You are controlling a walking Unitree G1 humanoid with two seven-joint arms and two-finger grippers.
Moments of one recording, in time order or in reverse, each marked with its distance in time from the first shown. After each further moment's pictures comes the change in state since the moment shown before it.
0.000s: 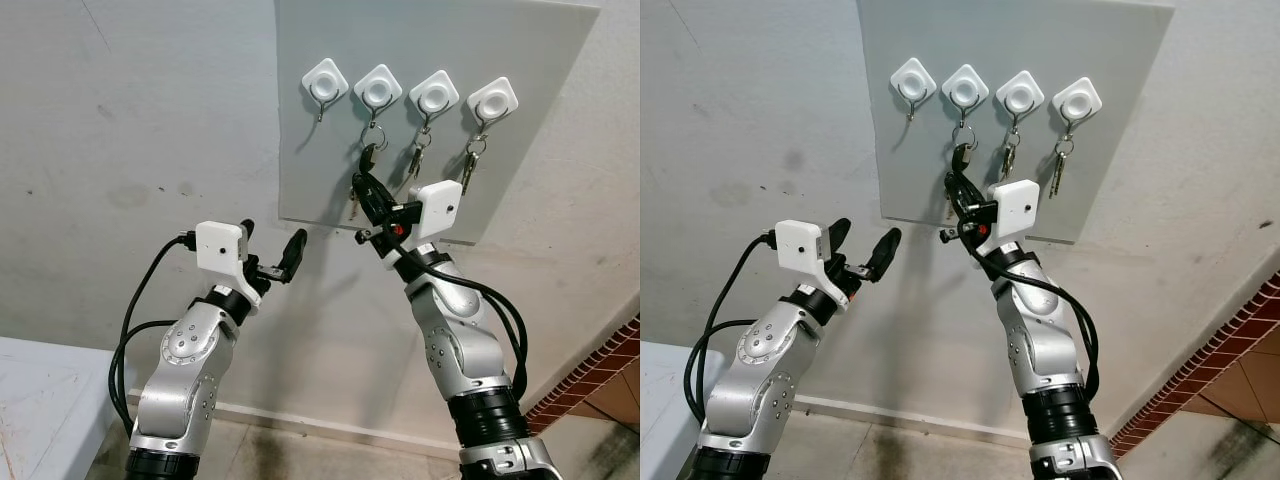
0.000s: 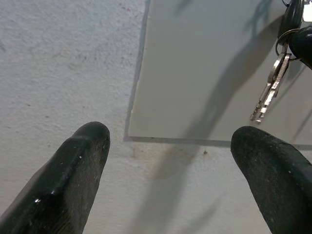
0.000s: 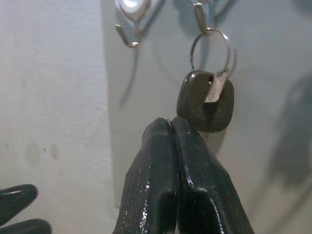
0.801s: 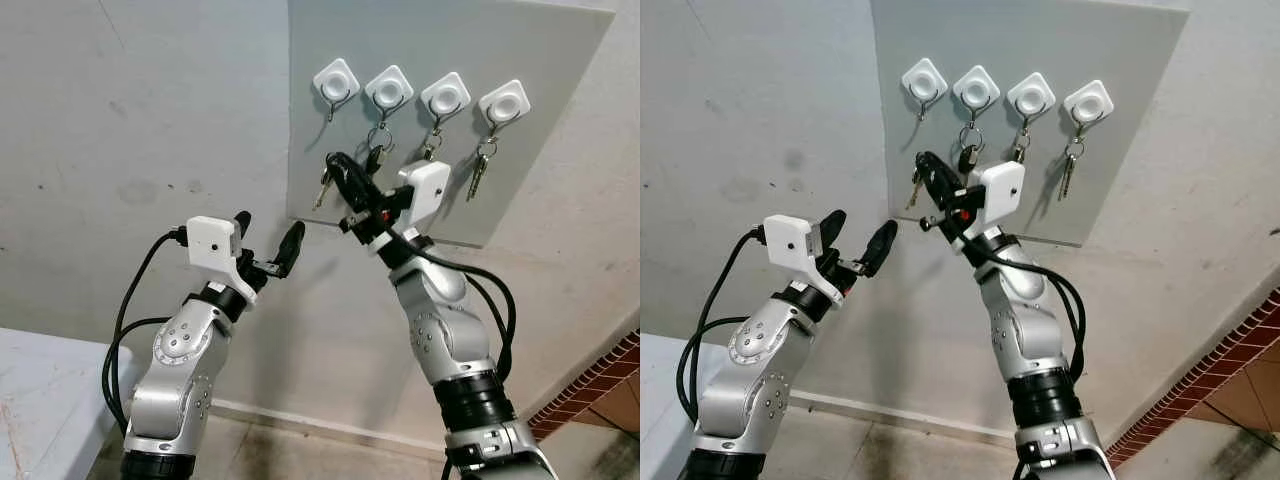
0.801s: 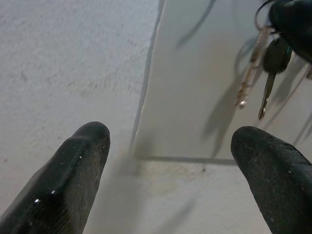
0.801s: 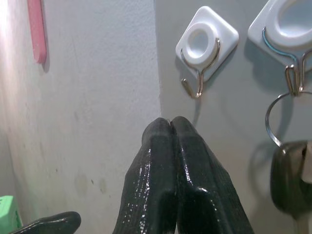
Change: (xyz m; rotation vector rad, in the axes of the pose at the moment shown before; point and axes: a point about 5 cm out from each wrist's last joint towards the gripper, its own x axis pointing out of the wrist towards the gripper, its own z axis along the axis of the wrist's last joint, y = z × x) left arm 0.000 -0.003 0.014 -0.008 -0.059 -0.034; right arm 0.022 0.016 0.017 0.079 -0.092 0.120
